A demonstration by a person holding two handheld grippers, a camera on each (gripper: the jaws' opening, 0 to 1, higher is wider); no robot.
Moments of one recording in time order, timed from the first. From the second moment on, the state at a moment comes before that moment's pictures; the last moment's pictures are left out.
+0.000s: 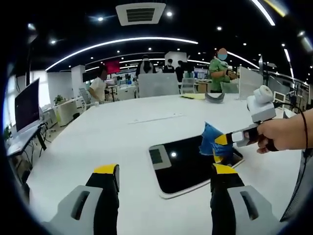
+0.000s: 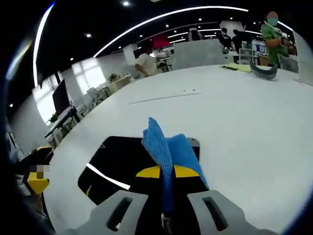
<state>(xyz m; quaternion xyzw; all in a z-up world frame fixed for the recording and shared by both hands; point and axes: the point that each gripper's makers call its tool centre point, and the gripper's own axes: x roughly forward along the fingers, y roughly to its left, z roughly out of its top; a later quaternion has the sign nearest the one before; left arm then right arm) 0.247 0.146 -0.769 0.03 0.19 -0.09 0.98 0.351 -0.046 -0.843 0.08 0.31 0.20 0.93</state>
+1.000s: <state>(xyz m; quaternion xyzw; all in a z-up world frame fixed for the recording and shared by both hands) 0.246 0.145 -0.769 0.03 0.19 -0.09 0.98 0.341 -0.008 -0.839 0.08 0.32 0.23 0.92</state>
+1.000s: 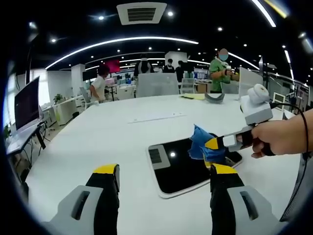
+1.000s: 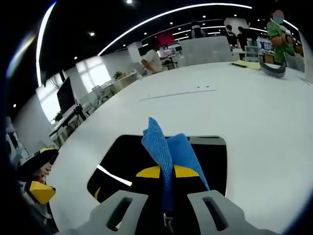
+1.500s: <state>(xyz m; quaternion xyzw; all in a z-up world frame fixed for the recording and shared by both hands) 0.245 0.153 -0.769 0.03 0.20 -0.07 0.98 0.342 0.026 -0.839 0.08 0.33 0.25 0.91</state>
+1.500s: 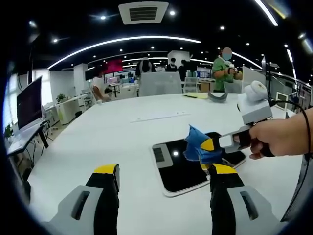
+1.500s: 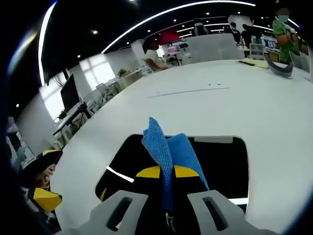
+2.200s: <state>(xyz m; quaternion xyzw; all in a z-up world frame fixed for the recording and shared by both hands) 0.244 0.151 -0.773 0.03 0.20 -0.08 0.98 0.344 0.056 -0.841 0.06 0.32 0.28 0.90</state>
